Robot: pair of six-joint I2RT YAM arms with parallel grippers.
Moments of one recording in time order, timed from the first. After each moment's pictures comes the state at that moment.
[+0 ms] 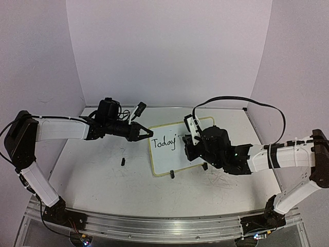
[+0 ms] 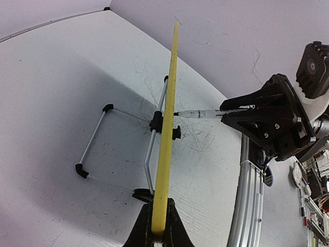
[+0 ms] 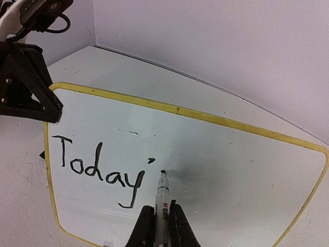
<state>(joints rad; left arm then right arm) -0.61 1.64 1.04 0.12 0.71 -0.20 1.01 1.46 0.82 0.26 0.47 0.09</state>
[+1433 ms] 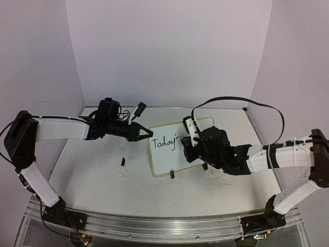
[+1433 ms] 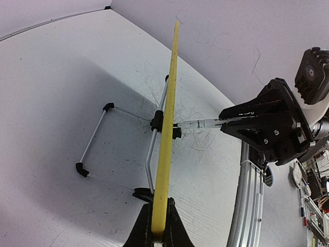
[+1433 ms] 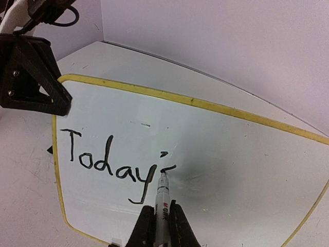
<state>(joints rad) -0.61 1.64 1.04 0.11 0.71 -0.20 1.01 1.47 0.82 0.25 0.43 0.11</state>
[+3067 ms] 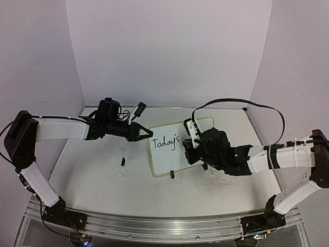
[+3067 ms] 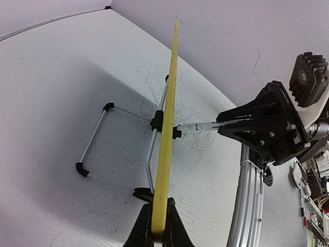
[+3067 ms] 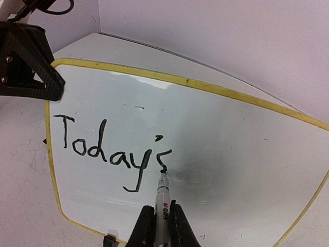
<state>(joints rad) -0.61 1.64 1.04 0.11 0.71 -0.20 1.01 1.46 0.81 0.21 0.43 0.13</state>
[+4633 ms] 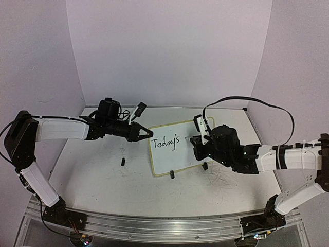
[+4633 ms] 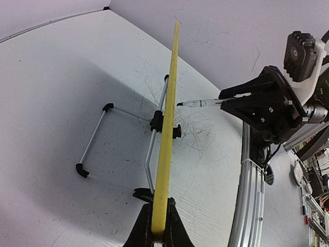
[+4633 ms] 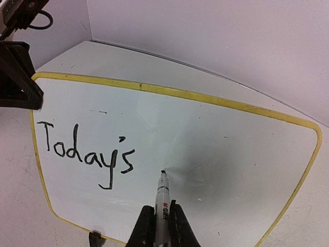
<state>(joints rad) -0.61 1.64 1.04 0.11 0.71 -0.19 0.94 1.37 0.75 0.20 0.39 0.13</state>
